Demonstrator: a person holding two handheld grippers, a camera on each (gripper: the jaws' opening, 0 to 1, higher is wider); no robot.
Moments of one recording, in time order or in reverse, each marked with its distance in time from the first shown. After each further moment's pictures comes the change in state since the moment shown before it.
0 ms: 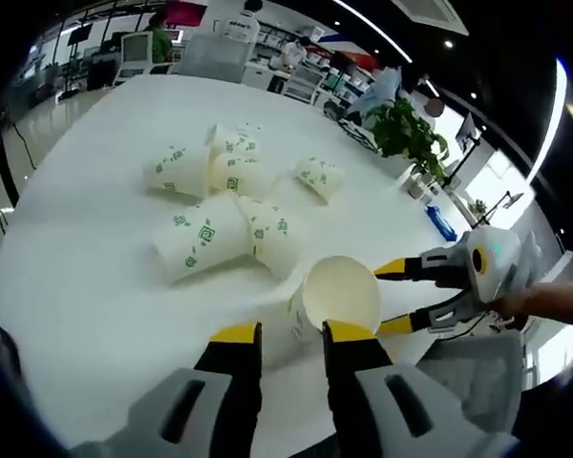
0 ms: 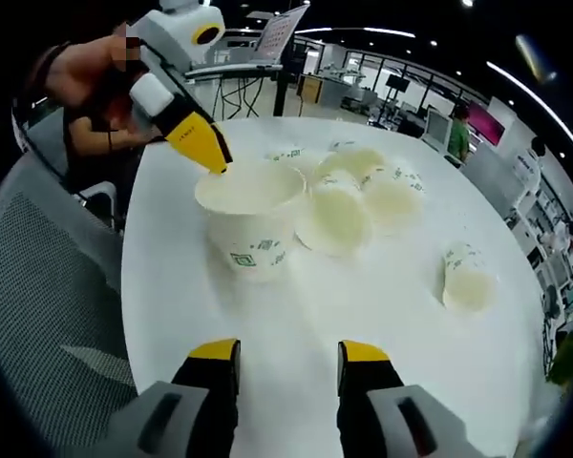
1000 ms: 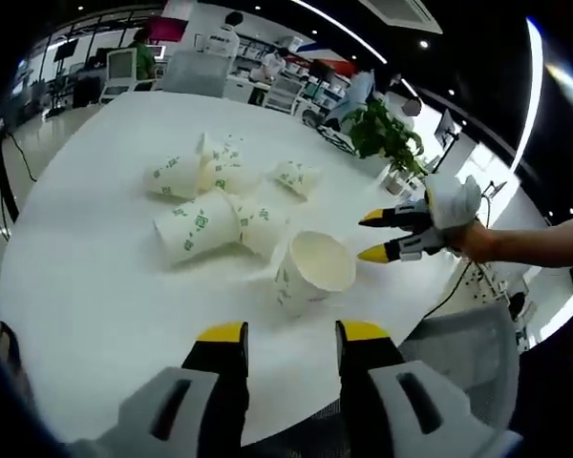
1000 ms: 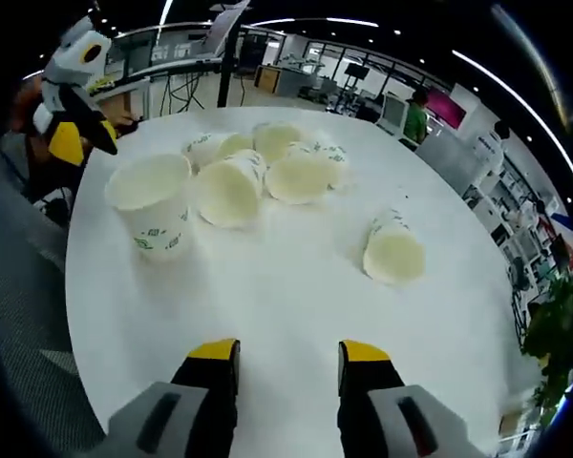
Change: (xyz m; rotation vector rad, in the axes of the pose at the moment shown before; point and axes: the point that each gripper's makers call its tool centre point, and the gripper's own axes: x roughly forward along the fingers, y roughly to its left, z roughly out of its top) left arm -0.033 -0.018 -0.029 0.077 -0.014 -0.057; right arm -0.014 -0.085 -0.018 0.077 0.039 -0.173
